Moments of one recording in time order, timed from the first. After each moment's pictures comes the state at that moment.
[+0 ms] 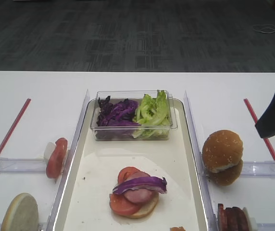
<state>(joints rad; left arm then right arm) -0.02 -0.02 -0.49 0.18 1.17 -0.08 -0.01 1.18 -0.92 0.47 1.21 -0.32</state>
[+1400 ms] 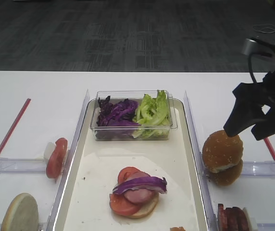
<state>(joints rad) -0.02 -0.02 -0.49 0.18 1.17 -0.08 0.02 1.51 -0.99 0.57 1.09 -0.46</state>
